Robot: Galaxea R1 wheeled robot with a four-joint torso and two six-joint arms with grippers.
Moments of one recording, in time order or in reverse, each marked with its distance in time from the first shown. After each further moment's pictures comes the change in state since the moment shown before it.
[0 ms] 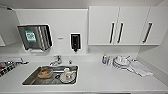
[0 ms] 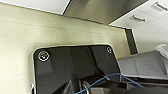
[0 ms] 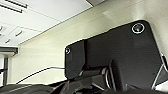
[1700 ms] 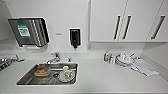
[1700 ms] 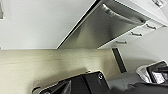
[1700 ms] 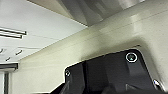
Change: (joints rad) left arm -0.215 -0.547 0.616 0.041 0.032 0.000; right arm 0.147 -0.209 0.195 0.009 -0.013 0.114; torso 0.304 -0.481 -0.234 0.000
